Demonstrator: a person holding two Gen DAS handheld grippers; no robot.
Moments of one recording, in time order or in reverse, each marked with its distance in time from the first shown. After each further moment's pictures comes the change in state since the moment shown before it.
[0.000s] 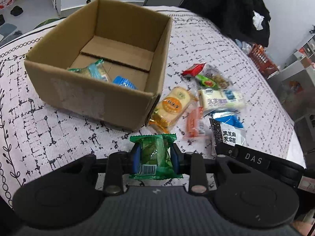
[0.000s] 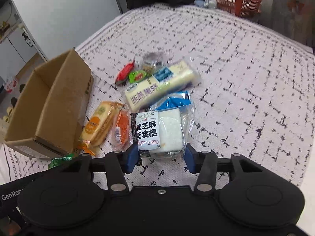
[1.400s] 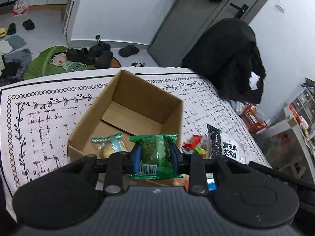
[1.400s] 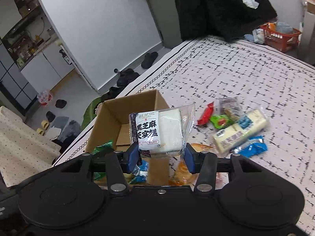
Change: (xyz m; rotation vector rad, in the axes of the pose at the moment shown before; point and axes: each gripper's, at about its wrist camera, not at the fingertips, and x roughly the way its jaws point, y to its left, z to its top) left arm -0.059 0.045 0.064 -0.110 -0.256 -0.057; right arm -0.043 0.104 0.048 -0.025 -0.108 0.209
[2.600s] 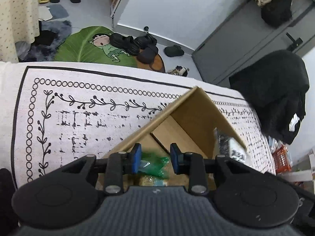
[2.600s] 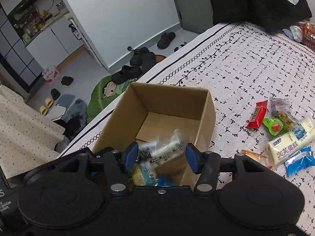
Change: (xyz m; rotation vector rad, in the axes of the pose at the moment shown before) left arm 0.040 0.094 0.041 -0.284 0.010 0.137; right arm 0.071 0.075 0.013 -0.079 0.123 0.027
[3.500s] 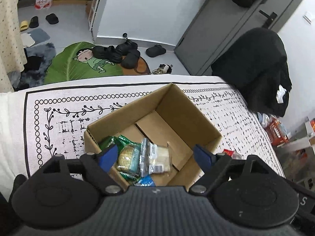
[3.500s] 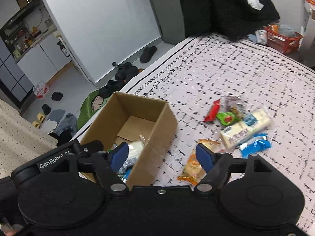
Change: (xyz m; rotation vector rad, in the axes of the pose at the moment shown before) left arm -0.052 -0.041 -0.021 0.213 -0.001 -0.015; right arm -0.078 -0.043 -0.027 0.062 -0.084 -0.082
